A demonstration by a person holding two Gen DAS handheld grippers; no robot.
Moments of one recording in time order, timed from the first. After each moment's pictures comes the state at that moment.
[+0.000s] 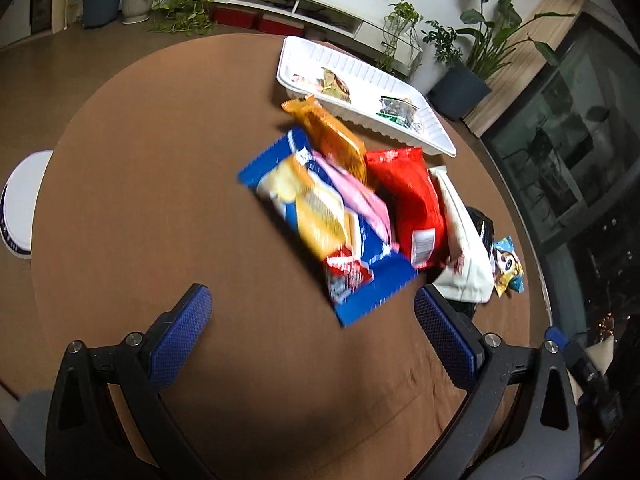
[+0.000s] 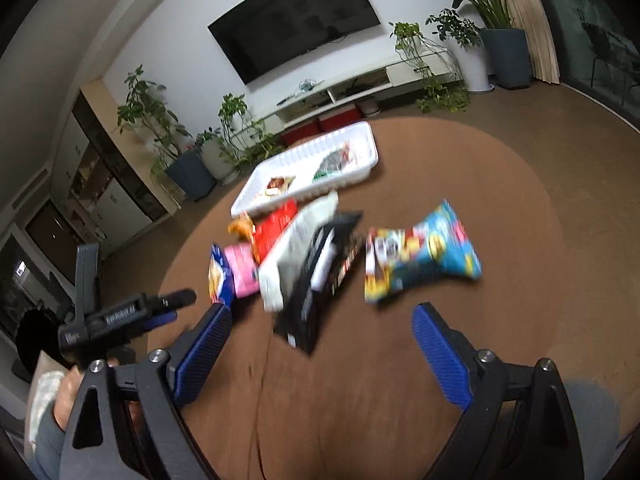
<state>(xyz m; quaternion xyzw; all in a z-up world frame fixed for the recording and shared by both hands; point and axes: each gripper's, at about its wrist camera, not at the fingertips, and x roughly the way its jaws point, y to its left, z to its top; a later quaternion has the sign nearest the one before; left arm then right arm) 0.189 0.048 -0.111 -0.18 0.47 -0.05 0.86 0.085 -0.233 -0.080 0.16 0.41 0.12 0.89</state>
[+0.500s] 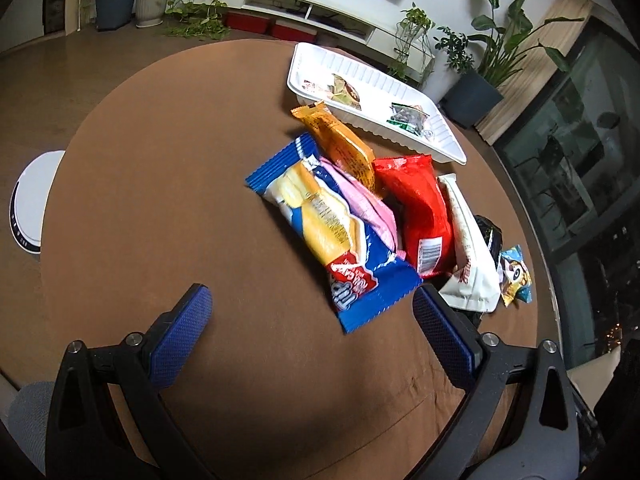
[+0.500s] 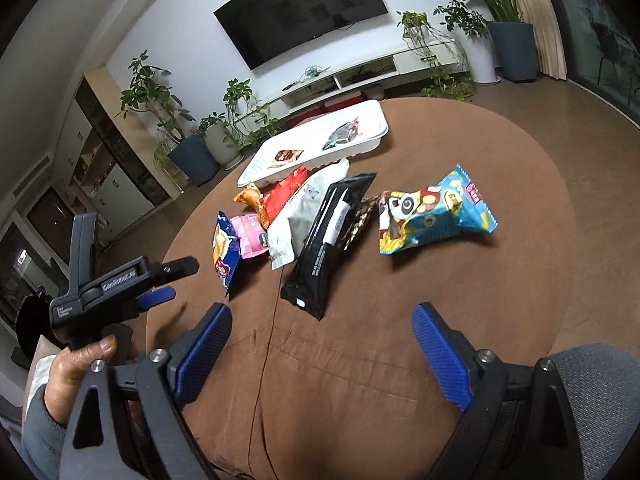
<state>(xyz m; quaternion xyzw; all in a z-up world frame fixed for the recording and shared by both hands) 0.196 0.047 -0.101 -0.18 0.47 -0.03 0.87 0.073 -0.216 -0.092 0.15 0.42 0.13 0.88</state>
